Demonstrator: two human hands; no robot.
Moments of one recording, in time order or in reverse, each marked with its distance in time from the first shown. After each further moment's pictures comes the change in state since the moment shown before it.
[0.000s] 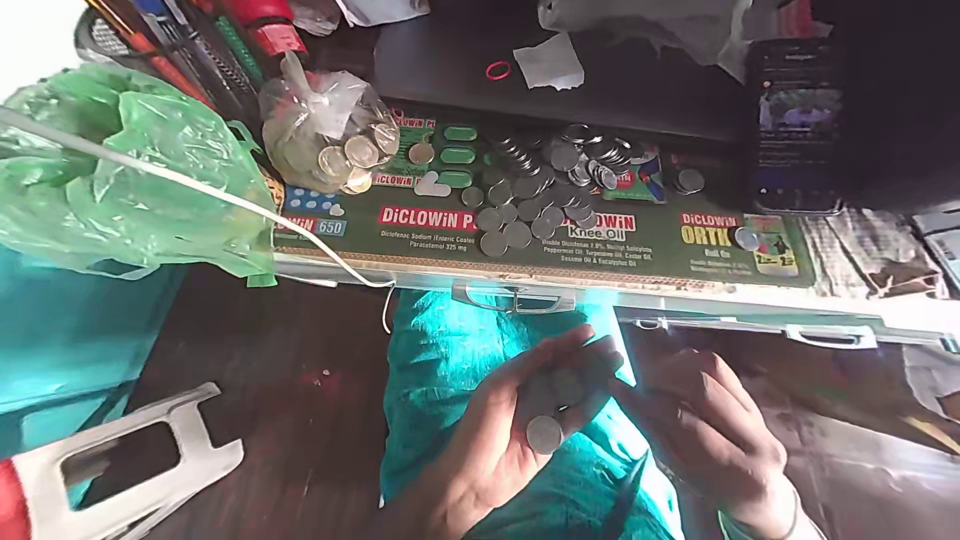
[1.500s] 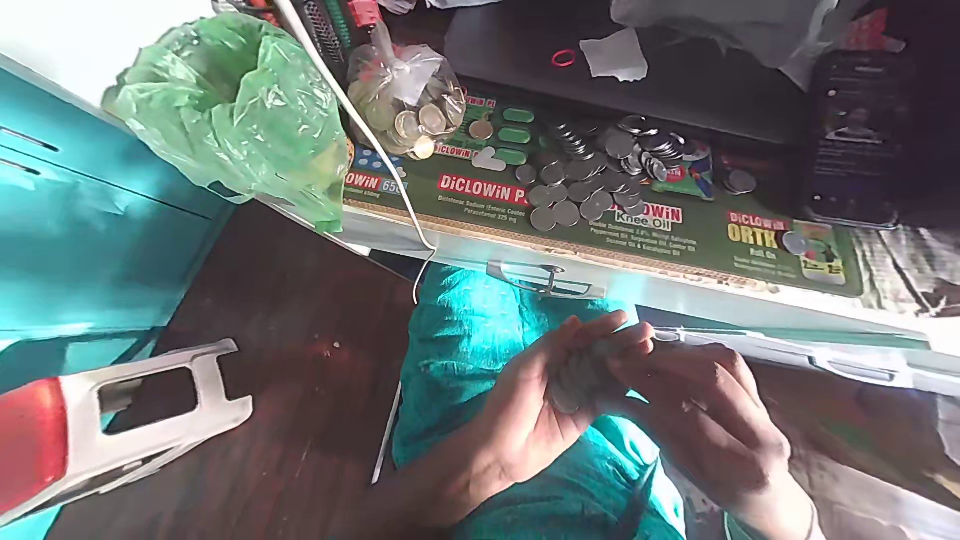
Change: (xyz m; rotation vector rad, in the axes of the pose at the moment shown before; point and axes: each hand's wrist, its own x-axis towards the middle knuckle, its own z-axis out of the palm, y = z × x) left_hand -0.011 -0.006 0.000 0.071 -0.107 0.047; right_hand 0.003 -0.017 0.010 -0.003 -0.079 -0.004
